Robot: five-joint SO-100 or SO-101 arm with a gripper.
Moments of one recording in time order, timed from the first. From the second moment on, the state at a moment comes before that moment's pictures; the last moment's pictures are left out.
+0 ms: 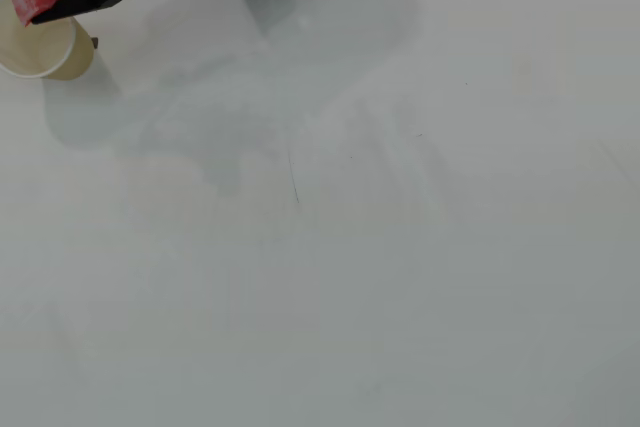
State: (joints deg) arm 65.5 165.1 156.6 27.9 74.4
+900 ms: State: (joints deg) arm 66.3 165.4 157.9 38.1 74.4
